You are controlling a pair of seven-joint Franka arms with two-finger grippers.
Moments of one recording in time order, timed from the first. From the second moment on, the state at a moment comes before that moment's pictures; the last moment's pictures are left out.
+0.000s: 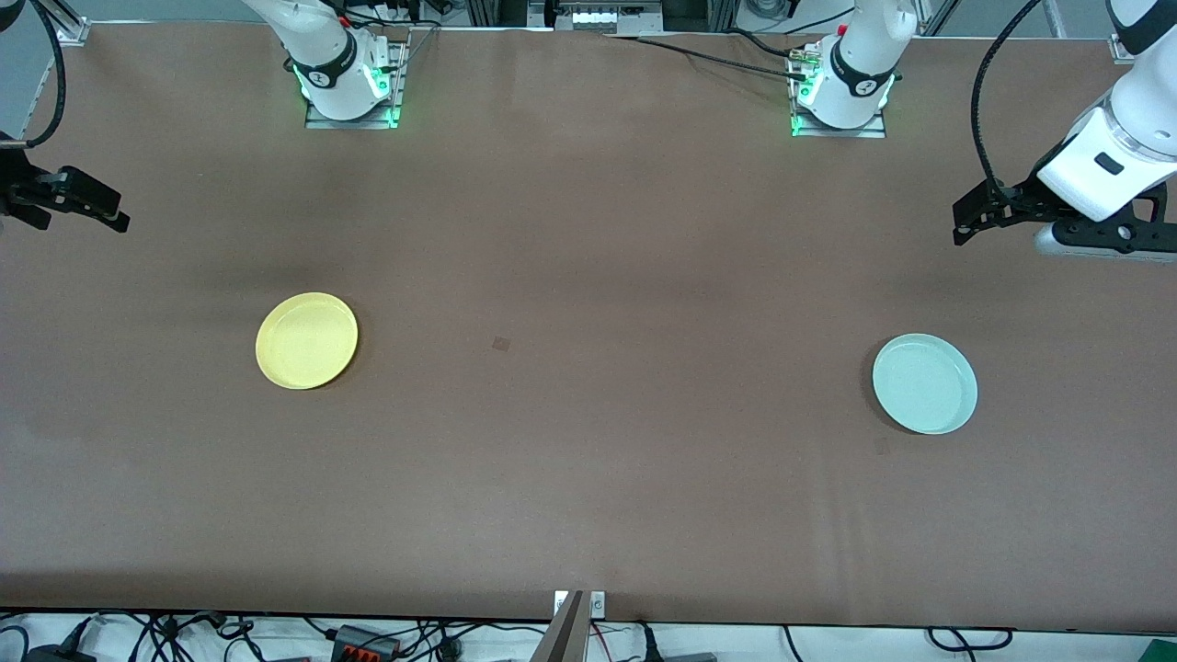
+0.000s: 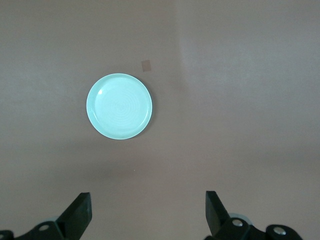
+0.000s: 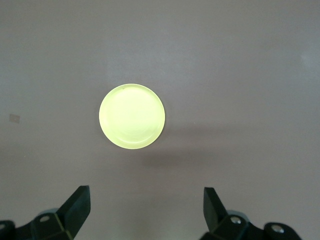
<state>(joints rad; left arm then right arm) -0.01 -0.06 -0.06 -1.75 0.01 1.70 -0.01 -0.01 -0.05 -0.09 -1.72 -0.02 1.67 -0.08</state>
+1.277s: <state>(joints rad) -0.01 -0.06 -0.06 -1.75 0.01 1.70 -0.01 -0.01 -0.05 -0.09 -1.72 -0.02 1.67 -0.08</state>
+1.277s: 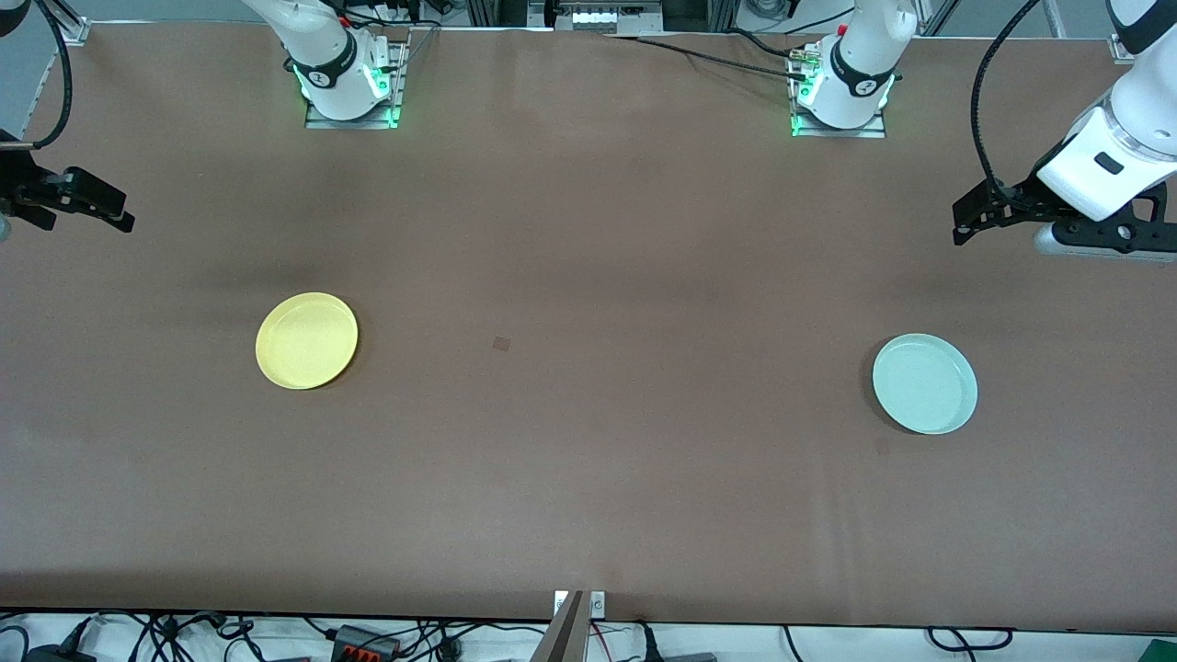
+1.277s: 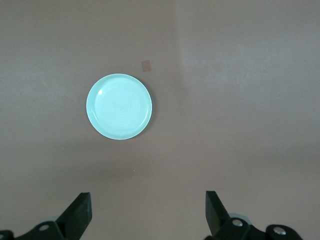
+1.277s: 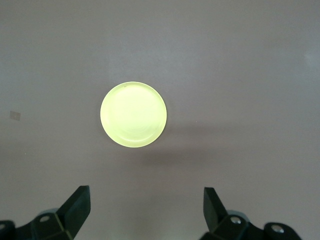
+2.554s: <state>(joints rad) 0.00 -0.01 -0.06 -1.69 0.01 1.63 -0.01 0.05 -0.02 -0.08 -1.73 -0.02 1.68 -0.08</state>
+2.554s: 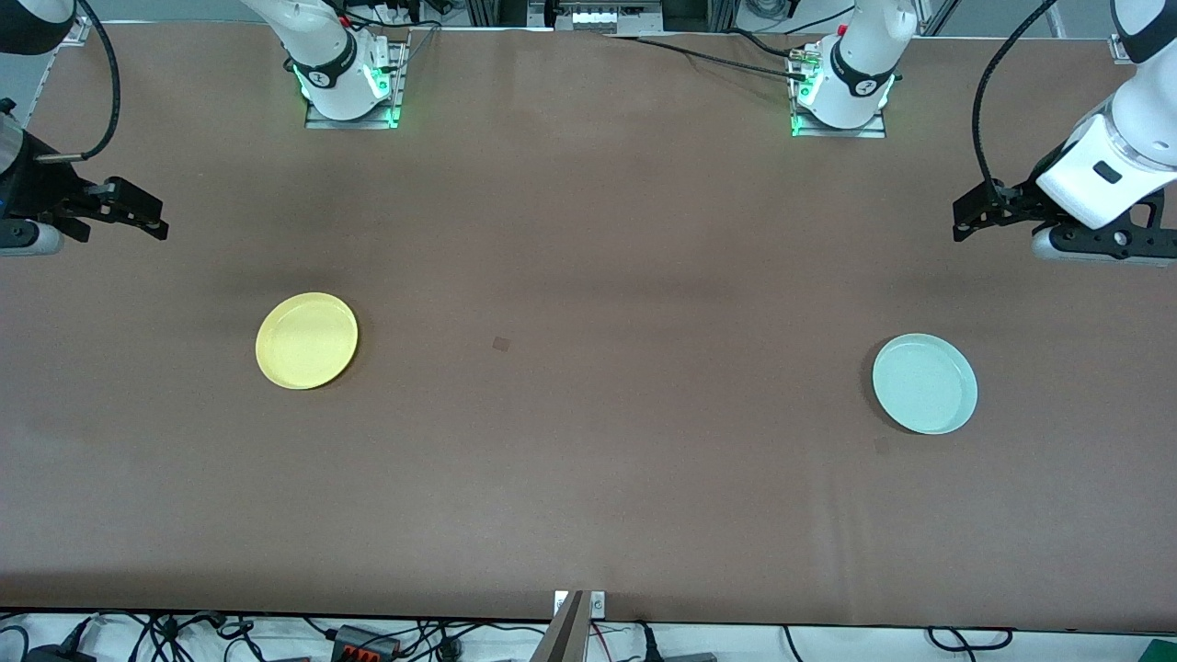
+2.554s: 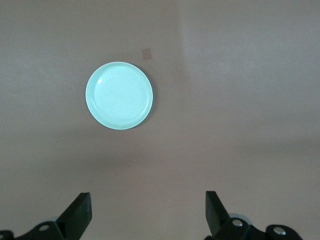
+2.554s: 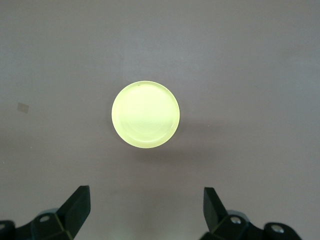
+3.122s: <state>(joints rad) 0.09 0.23 -0.05 -1.50 0.01 1.59 -0.01 0.04 0.01 -0.09 -1.70 -0.02 1.69 -0.08</state>
